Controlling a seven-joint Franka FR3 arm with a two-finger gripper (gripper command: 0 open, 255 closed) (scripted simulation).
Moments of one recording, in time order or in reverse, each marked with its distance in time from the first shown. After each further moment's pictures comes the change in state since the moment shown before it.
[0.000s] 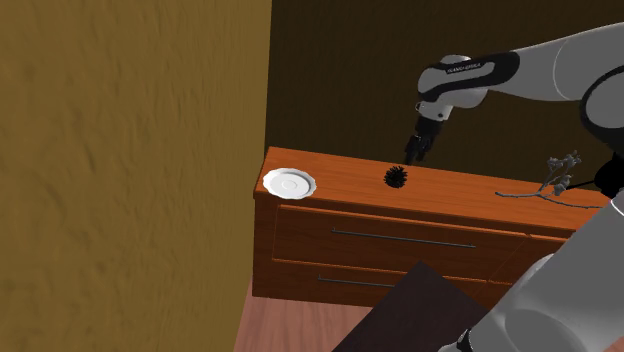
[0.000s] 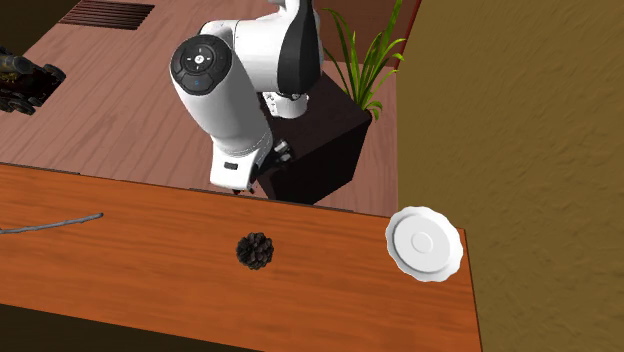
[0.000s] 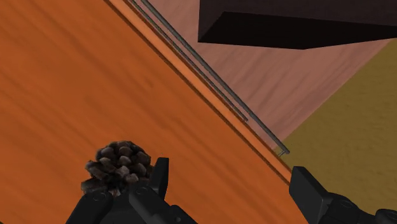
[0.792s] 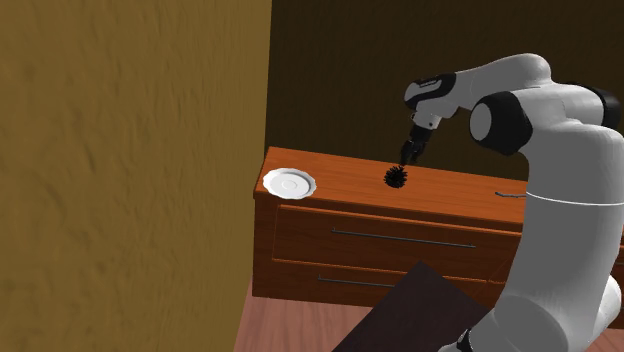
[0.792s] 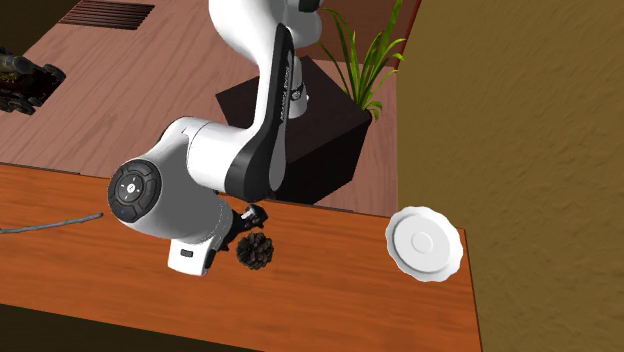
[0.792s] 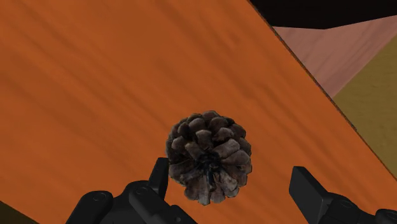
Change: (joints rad) arm -0.190 0.490 -0.017 0.413 0.290 -0.038 -0.250
